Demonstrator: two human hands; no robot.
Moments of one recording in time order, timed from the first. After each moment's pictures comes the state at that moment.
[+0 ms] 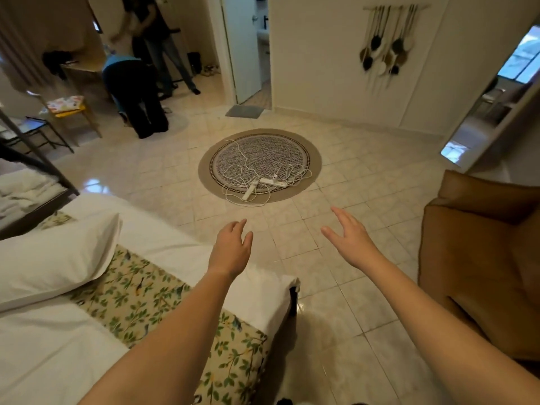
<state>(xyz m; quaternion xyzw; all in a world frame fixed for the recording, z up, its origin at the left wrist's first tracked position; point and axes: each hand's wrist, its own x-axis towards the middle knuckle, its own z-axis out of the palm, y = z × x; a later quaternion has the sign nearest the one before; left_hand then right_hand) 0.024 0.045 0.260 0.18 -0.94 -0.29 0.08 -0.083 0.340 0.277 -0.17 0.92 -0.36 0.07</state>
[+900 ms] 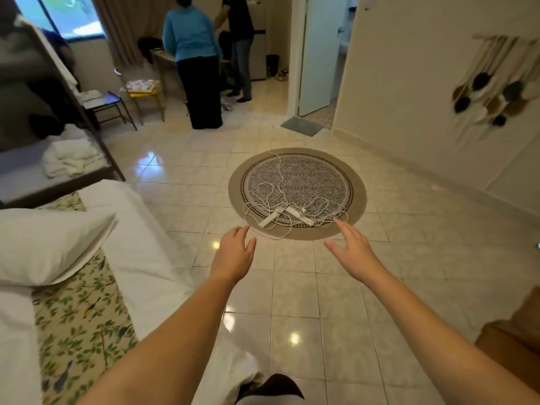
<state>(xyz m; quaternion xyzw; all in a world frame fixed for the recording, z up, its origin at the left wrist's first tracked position) -0.331 0.062 0.238 0.32 -0.89 -0.28 0.14 -0.523 0.308 0.258 -0.32 0.89 -0.31 0.13</state>
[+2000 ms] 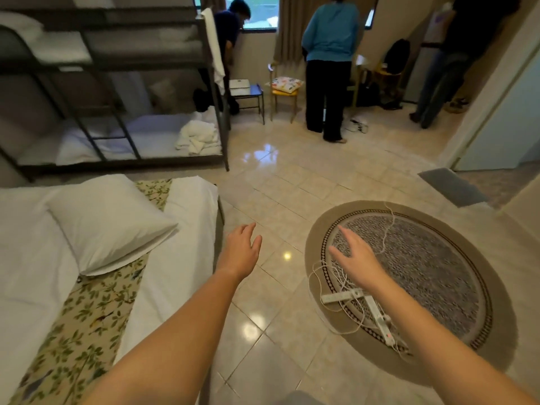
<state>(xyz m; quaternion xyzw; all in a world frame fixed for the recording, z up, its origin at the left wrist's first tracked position) -0.574 -0.319 0.243 0.58 -0.76 -0.23 0.19 -0.866 -0.213 0.256 -0.57 0.75 -0.24 0.24</state>
